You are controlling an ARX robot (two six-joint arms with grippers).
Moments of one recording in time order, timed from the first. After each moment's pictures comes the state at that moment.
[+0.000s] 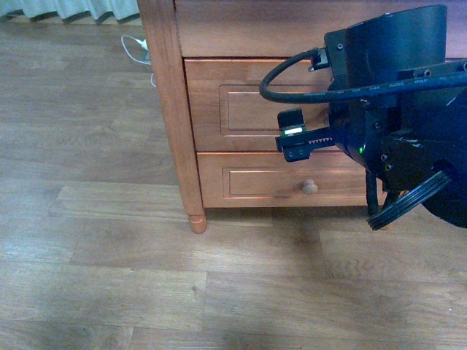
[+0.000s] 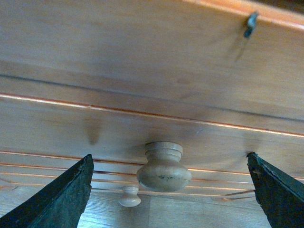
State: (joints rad) left arm 0.00 0.00 0.02 0.00 0.00 0.00; right arm 0.41 2.19 0.95 0.72 0.37 -0.03
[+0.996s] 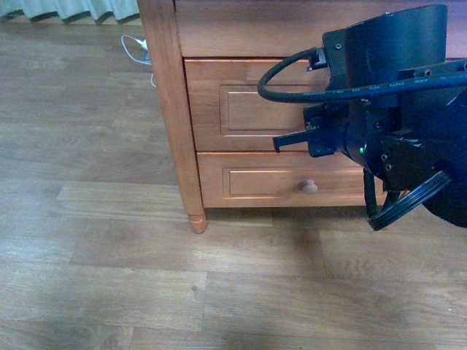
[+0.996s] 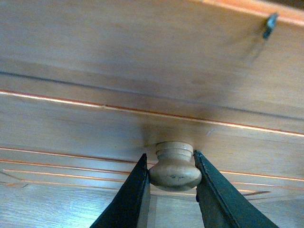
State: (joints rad) left arm 0.00 0.00 0.02 0.00 0.00 0.00; right arm 0.40 2.19 0.95 0.71 0.35 -0.01
